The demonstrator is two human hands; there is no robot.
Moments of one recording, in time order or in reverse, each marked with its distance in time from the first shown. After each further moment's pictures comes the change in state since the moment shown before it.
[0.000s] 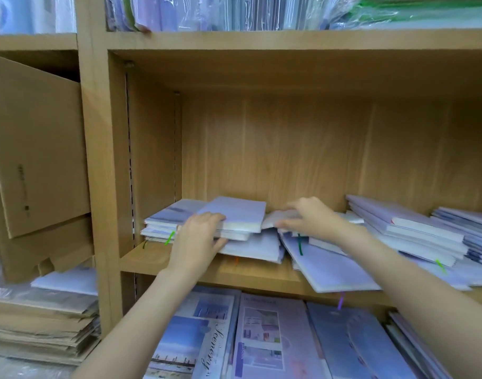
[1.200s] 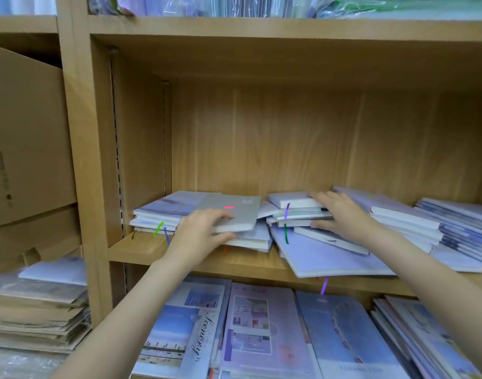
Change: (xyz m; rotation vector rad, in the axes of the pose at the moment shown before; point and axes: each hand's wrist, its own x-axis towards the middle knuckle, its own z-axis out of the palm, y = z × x) left_hand 0.000 0.017 -0.004 -0.219 -0.143 0.028; right_hand -0.032 0.070 0.000 -0.128 0.155 0.071
